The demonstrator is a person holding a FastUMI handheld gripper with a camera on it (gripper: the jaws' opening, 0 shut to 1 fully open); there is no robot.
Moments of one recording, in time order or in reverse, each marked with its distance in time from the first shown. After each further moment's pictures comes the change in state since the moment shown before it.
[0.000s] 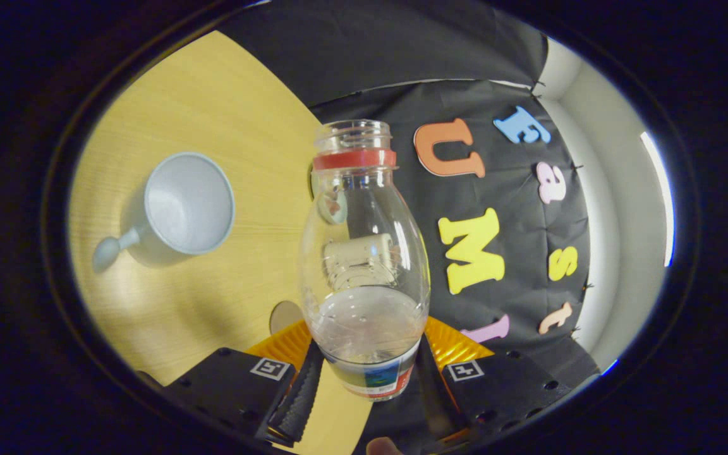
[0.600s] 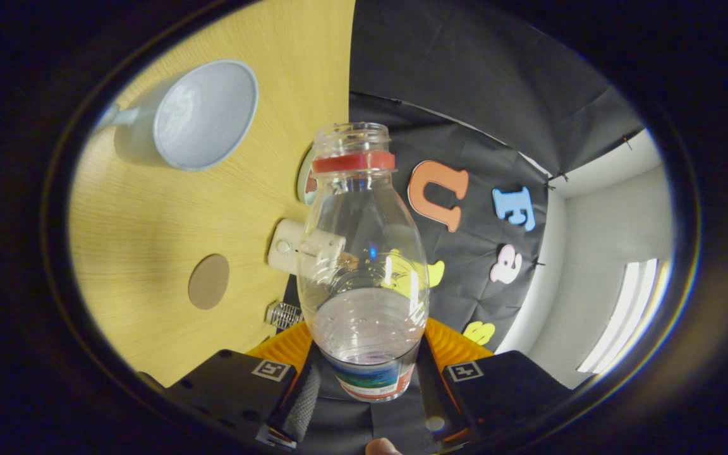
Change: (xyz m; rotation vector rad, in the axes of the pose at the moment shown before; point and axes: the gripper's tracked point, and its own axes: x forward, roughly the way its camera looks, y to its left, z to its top) arm -0.004 -0.045 0.023 -0.560 -0.035 -0.271
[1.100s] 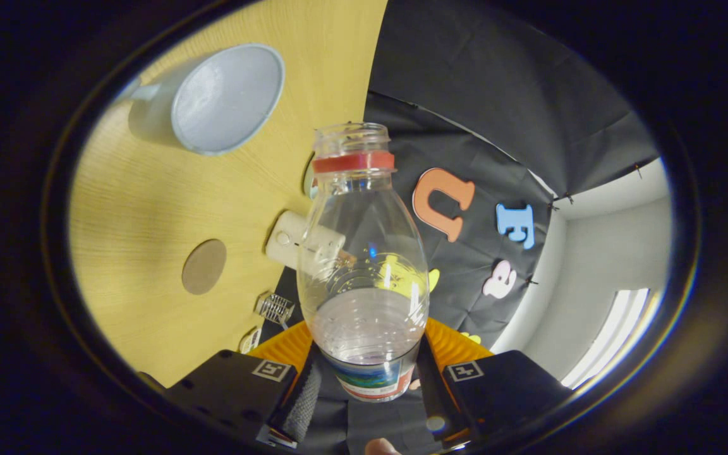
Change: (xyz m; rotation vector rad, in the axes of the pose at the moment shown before) arm 0.002 -0.009 0.006 -0.159 -0.007 -0.035
